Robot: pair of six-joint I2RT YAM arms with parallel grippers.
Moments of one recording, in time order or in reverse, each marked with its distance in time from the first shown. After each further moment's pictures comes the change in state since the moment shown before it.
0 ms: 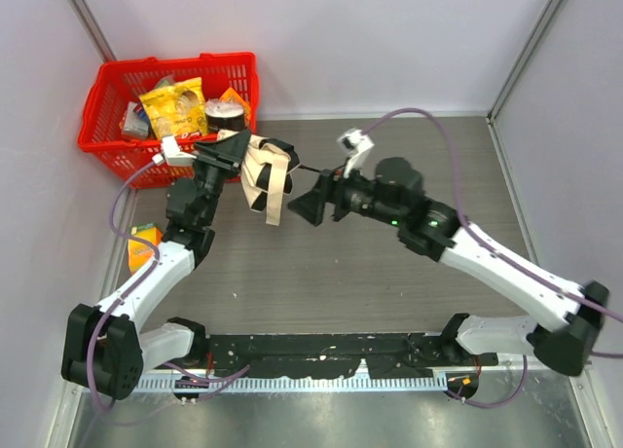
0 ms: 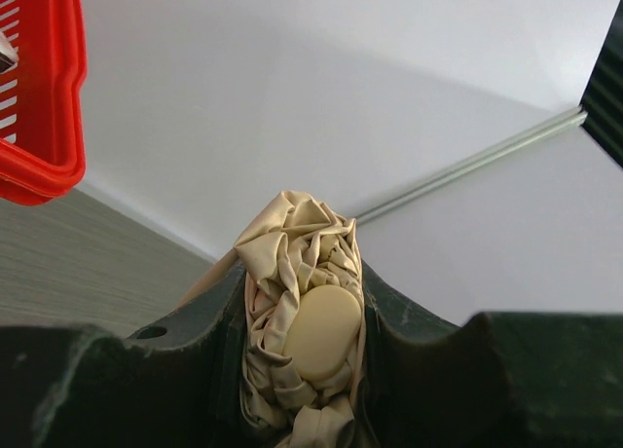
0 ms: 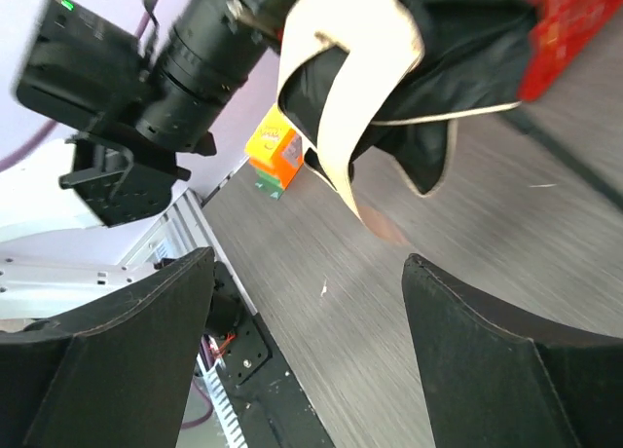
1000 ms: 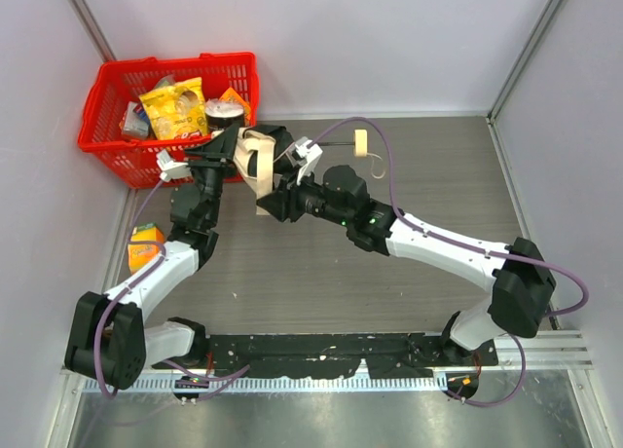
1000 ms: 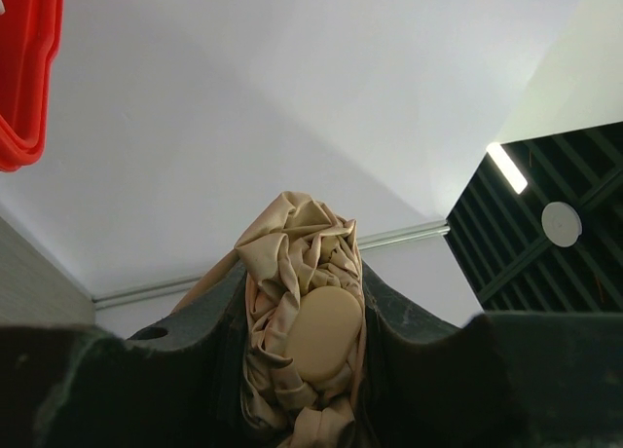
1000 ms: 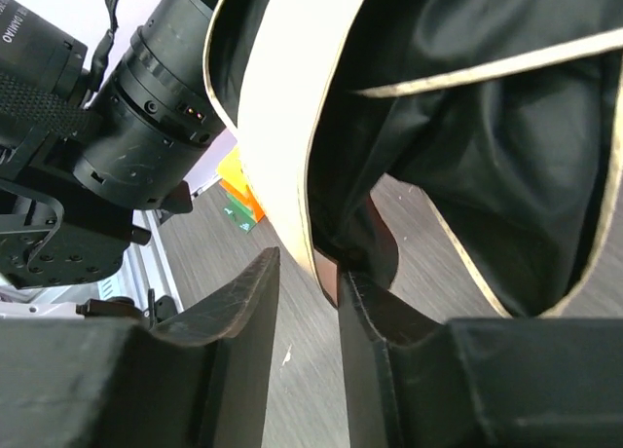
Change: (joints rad) left arm 0.000 0.055 -0.053 0.152 -0.159 -0.437; right arm 0.115 0.365 -0.018 0.418 0.036 -0.103
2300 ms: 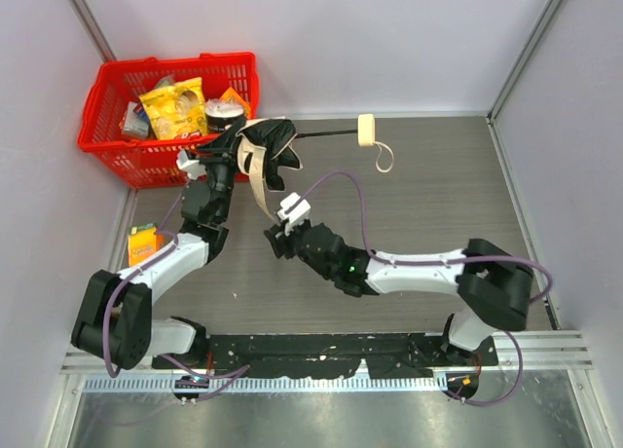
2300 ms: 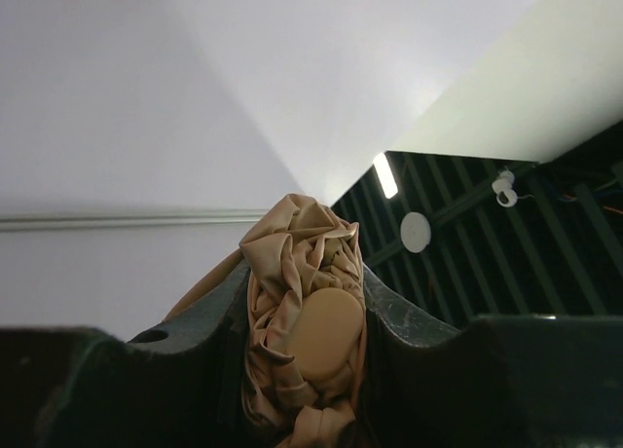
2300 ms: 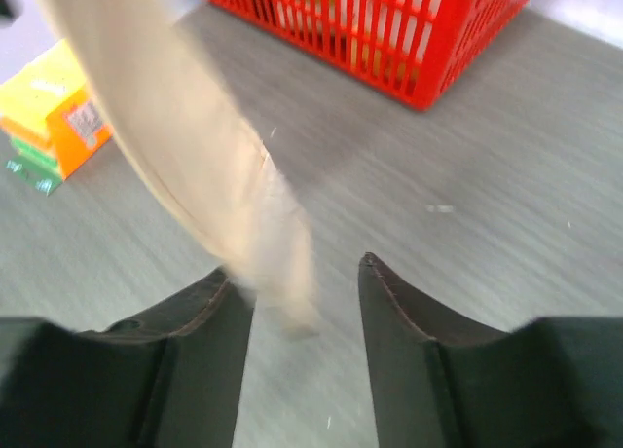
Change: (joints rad) left arm -0.059 0.096 0.022 0.101 0.010 -0.359; right arm 0.189 0.155 -0.257 0.404 0.508 -0.319
